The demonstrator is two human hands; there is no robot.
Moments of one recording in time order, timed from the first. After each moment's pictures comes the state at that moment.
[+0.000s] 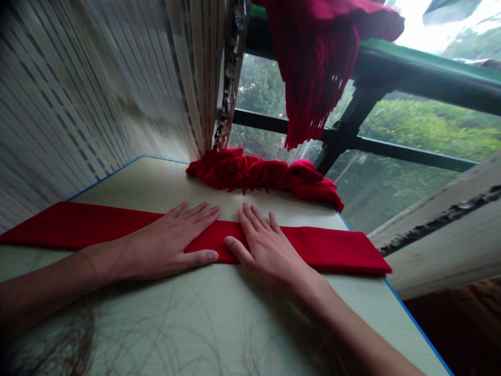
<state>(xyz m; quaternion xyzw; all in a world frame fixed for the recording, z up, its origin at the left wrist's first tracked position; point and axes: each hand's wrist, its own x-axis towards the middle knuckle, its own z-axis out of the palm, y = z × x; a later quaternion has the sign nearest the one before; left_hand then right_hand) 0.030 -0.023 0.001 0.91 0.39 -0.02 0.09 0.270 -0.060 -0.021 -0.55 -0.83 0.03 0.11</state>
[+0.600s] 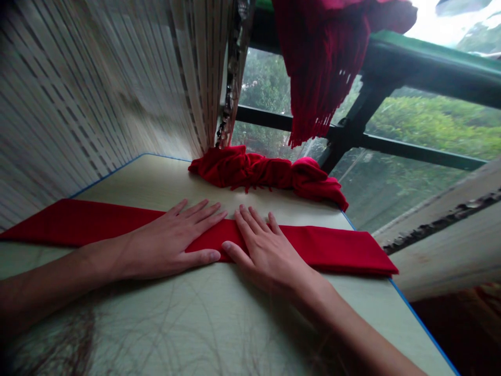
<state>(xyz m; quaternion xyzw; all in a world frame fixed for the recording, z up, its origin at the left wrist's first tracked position) 0.028 -0.021 0.000 0.92 0.38 -0.02 0.10 0.266 -0.066 -0.020 -0.54 -0.84 0.05 0.07</state>
